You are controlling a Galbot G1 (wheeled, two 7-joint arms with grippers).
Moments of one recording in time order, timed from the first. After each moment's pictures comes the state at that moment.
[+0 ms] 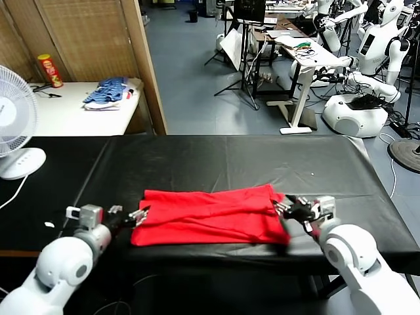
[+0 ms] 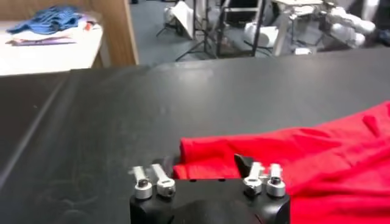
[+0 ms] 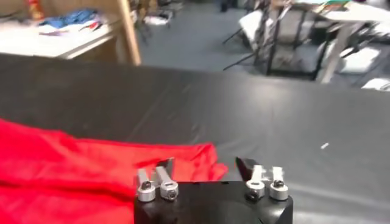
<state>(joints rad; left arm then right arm) 1.24 -0.89 -0.50 -2.07 -0.85 0.74 -0.23 -1.06 1.02 0.40 1.94 0.61 -0.69 0.14</state>
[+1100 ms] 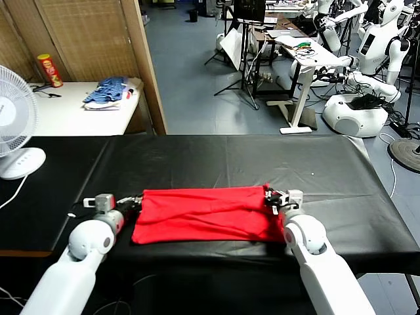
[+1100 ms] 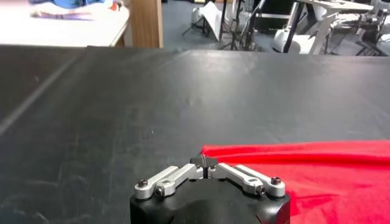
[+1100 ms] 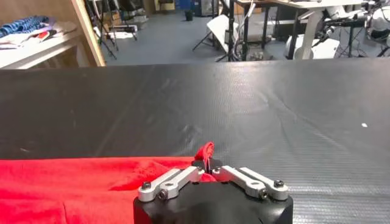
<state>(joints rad) 1.07 -1.04 -0.40 -1.75 -0.64 0.60 -0.16 -0.99 1.24 0.31 1.69 0.51 -0.55 0.18</state>
